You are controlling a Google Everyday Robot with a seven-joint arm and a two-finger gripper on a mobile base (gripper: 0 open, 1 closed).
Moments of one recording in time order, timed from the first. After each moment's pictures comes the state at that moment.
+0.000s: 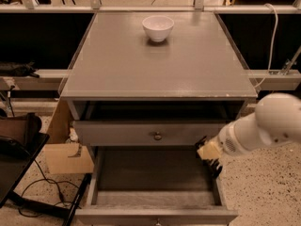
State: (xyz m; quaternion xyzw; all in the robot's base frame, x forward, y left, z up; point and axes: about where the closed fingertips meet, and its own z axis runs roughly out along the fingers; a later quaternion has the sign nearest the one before) arm 0.479 -0.187 0.687 -0.32 0.91 0.14 0.21
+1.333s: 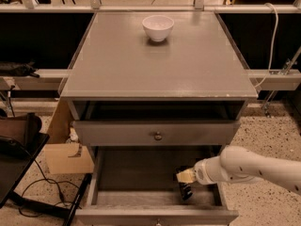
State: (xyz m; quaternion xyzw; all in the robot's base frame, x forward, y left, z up) arm 0.496 -0.146 0.463 -0.19 0.93 0.24 0.19
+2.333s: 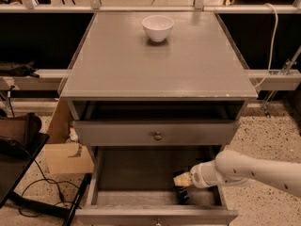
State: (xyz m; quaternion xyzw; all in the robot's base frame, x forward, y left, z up) arm 0.493 -0.137 0.428 -0.17 0.94 0.25 0.17
